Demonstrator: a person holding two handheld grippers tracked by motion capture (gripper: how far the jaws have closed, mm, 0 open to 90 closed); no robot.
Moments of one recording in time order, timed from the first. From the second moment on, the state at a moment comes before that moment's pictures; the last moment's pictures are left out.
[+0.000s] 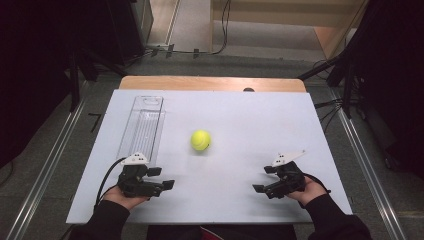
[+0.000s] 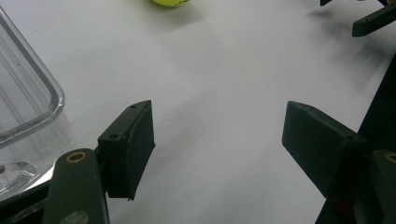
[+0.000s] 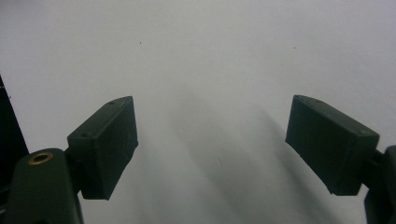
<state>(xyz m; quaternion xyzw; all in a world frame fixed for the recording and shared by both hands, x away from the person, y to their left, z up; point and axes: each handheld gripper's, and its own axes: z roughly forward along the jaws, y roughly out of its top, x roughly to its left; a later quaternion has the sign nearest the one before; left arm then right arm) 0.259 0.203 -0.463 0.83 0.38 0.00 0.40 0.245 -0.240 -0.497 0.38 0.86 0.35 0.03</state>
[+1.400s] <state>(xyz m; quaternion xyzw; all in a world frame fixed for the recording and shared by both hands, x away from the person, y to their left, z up) 0.263 0.201 -0.460 0.83 0.38 0.02 0.40 0.241 -0.243 -0.497 0.37 0.86 0.35 0.02</state>
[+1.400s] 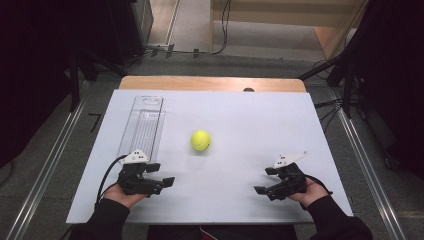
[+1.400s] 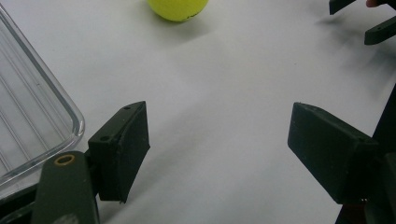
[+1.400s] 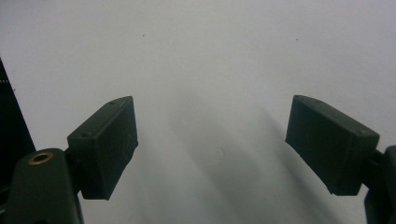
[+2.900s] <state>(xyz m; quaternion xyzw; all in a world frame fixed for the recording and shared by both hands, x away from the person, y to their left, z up) 0.267 0.177 -0.452 0.84 0.35 0.00 0.42 0.241 -0.245 -0.497 0.38 0.86 0.35 0.02</state>
